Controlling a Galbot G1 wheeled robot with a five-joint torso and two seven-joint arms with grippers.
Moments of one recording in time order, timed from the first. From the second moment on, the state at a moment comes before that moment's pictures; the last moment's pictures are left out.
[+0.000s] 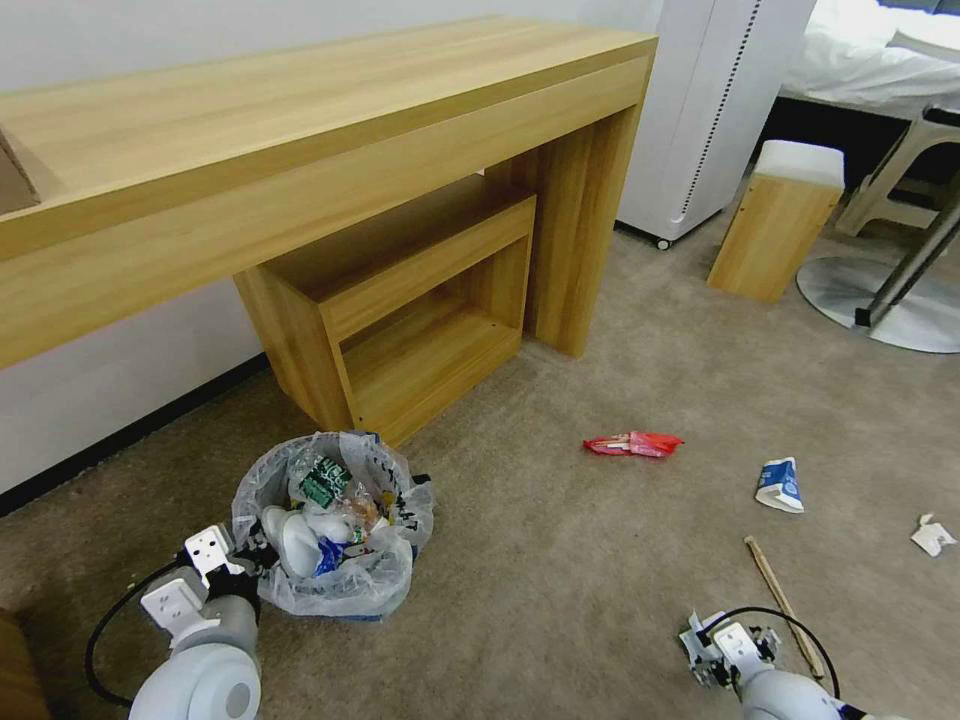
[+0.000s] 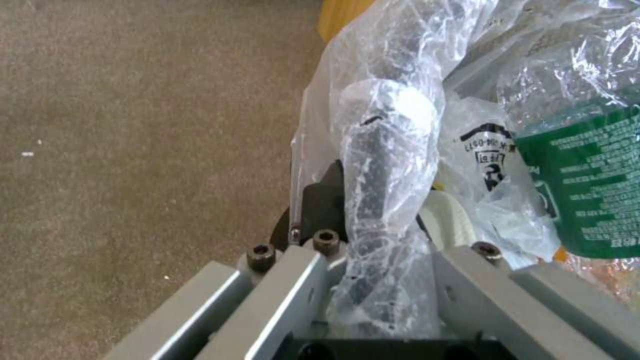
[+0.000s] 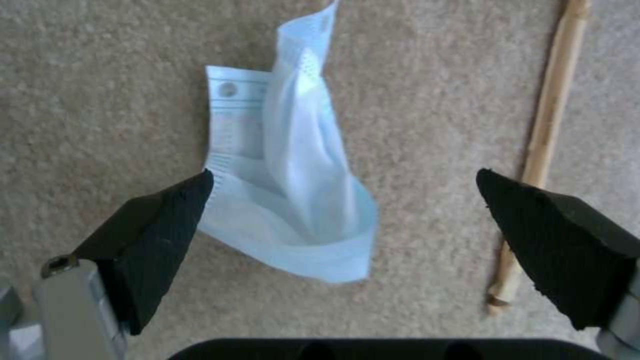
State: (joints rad) left arm 1.60 -1.42 -0.66 -2.17 -0.64 0.42 -0.47; right arm -1.15 0.58 -0.36 1.61 0.81 -0.47 0.62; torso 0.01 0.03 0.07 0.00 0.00
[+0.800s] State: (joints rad) left arm 1.59 -1.43 -0.65 -2.16 -0.63 0.41 -0.47; right arm -1.14 0.66 -0.41 1.52 0.75 -0.41 0.61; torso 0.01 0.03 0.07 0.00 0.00
